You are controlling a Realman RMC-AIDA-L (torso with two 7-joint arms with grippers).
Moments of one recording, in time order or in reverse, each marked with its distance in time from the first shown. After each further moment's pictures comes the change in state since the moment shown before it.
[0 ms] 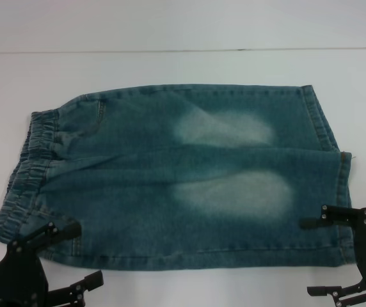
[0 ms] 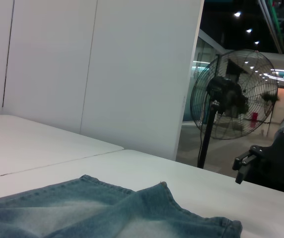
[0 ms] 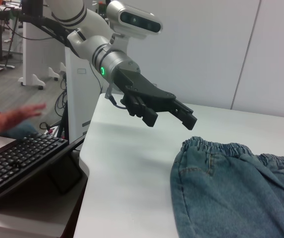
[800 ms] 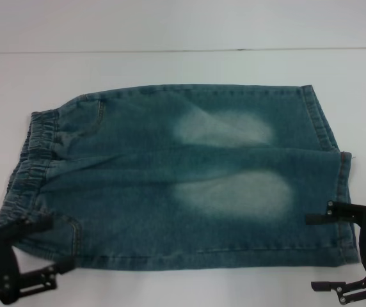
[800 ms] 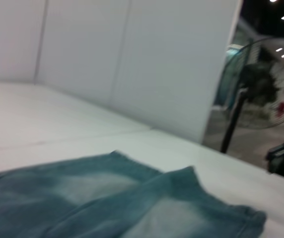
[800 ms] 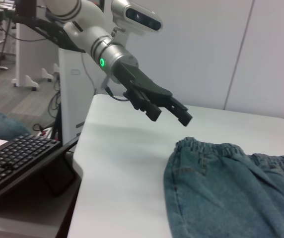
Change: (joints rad) left arm 0.011 -0.020 -0.013 0.186 -0.007 0.008 -0.219; right arm -0.004 -0.001 0.023 -0.008 0.000 -0.008 0.006
